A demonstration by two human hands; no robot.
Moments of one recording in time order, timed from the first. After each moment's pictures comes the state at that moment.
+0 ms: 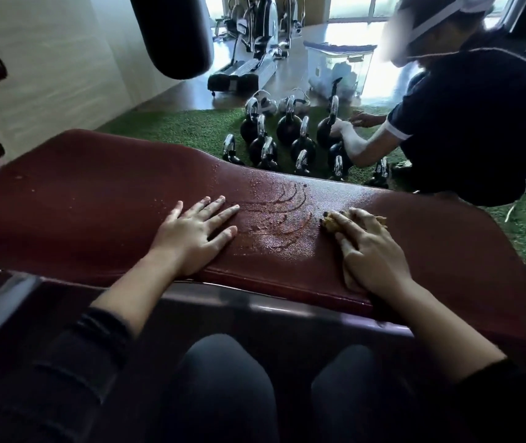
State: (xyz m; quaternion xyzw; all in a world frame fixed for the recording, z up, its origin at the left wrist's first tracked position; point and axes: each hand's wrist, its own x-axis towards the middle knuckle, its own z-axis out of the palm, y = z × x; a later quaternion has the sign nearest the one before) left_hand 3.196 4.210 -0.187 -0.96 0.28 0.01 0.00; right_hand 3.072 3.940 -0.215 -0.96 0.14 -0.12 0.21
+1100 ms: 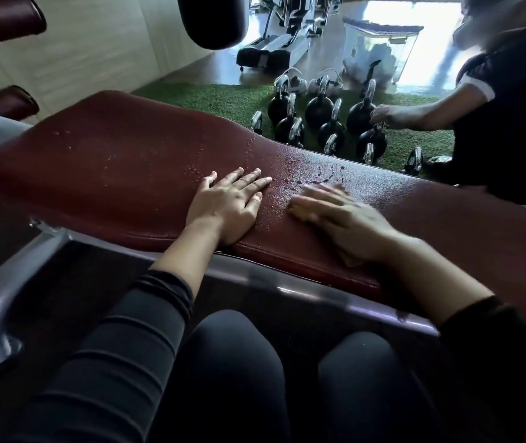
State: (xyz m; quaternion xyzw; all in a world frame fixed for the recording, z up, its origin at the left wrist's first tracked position) left_hand 3.198 4.206 -0.193 -0.97 0.24 -0.04 -0.07; right_hand 3.130 3.979 -0.206 -0.97 -0.15 -0.06 0.15
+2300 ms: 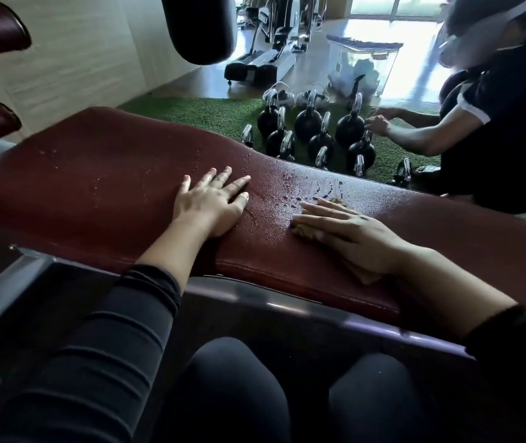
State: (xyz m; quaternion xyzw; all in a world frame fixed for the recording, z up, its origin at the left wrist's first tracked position) left_hand 3.243 4.216 -0.180 -0.98 0.17 0.02 -0.02; right_hand 3.134 3.968 -0.198 -0.96 -0.21 -0.04 0.16
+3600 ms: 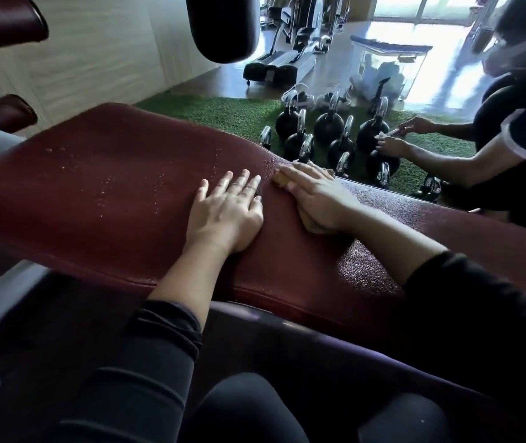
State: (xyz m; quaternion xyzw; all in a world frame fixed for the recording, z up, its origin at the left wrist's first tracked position) left_hand 3.258 4.212 -0.193 -0.99 0.14 -0.03 -0.06; right_hand 3.264 4.029 -0.194 -0.98 -0.09 -0.06 0.17
